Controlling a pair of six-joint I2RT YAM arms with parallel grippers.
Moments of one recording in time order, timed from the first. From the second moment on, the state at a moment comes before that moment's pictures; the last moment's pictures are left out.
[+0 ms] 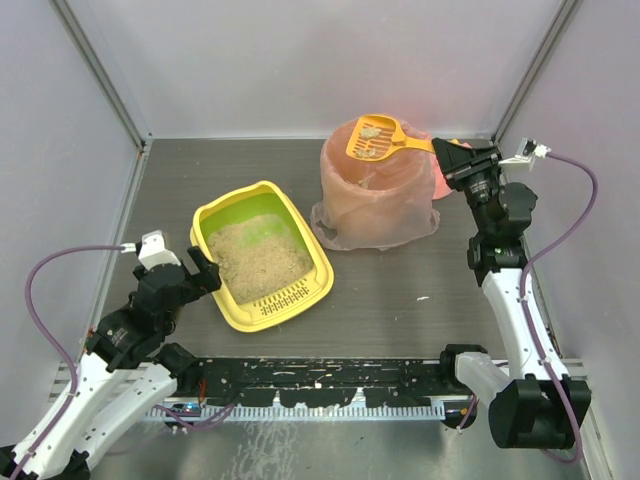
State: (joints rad) left arm -0.58 0.45 0.70 -0.81 -0.55 -0.67; right arm -0.03 0.99 0.82 0.43 -0.26 1.10
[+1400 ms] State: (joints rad) left arm -0.58 0.52 0.67 -0.78 -0.52 -0.69; right arm 0.14 1.14 1.42 -0.11 -0.30 0.08
